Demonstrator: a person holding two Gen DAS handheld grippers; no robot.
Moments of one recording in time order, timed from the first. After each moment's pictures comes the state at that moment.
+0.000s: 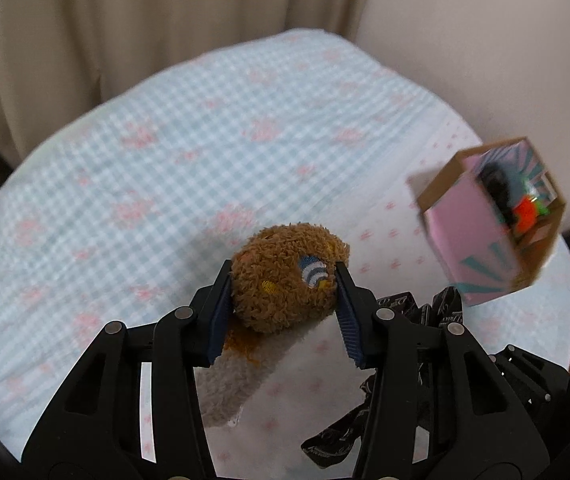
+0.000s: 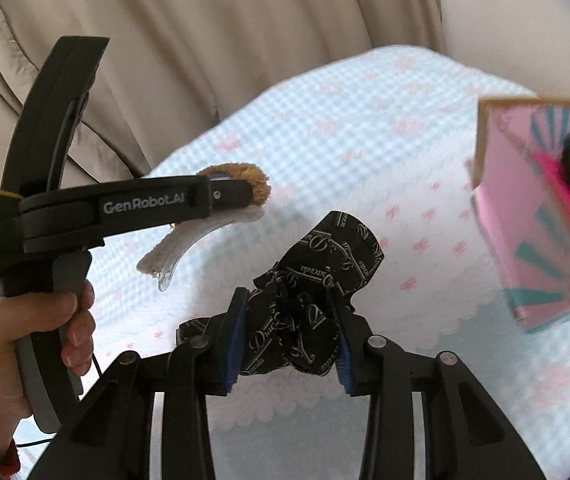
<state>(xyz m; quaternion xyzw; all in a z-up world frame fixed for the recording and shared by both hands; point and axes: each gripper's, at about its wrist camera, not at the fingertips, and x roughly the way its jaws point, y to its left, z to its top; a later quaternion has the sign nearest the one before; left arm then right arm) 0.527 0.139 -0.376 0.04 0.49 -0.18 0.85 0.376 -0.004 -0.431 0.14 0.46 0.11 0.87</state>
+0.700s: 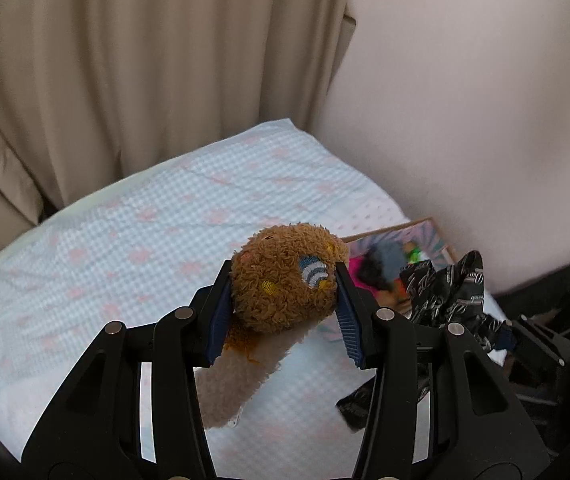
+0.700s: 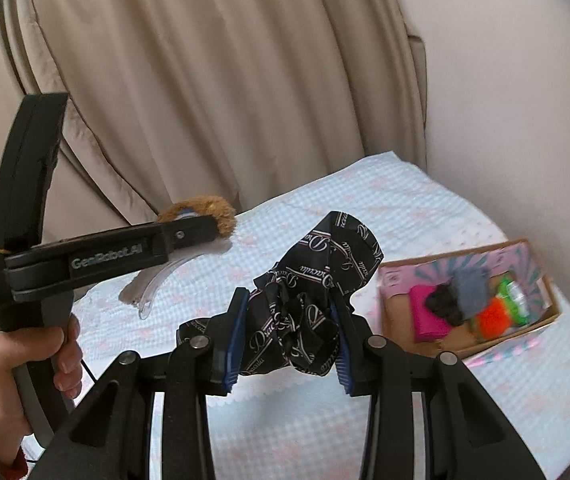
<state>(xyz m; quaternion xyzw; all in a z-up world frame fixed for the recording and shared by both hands) 0.412 0.038 -0.147 -0.01 0.43 -0.15 0.89 0.303 -0.108 -0.185 0.11 0.40 0.13 0.90</state>
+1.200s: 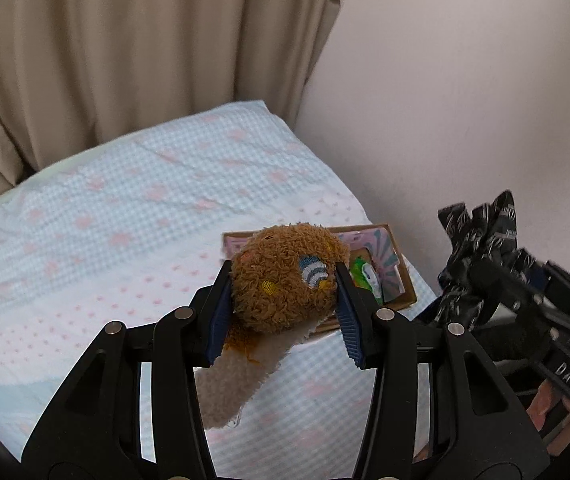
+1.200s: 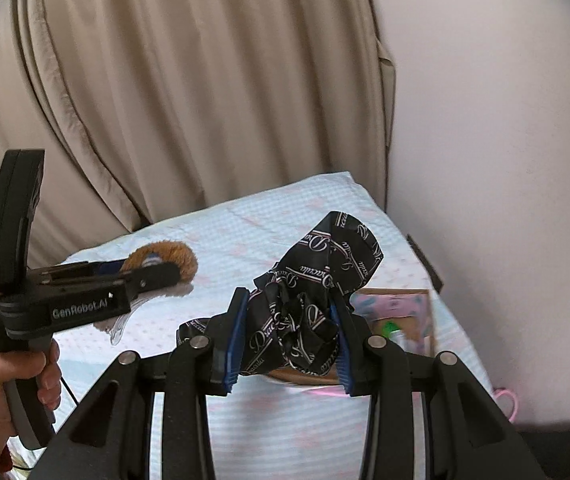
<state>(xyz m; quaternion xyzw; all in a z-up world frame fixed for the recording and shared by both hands) 0.412 -0.130 -0.172 -0.04 0.46 -0.11 0.88 0.334 -0.298 -0.155 0.03 0.40 0.15 0.90</state>
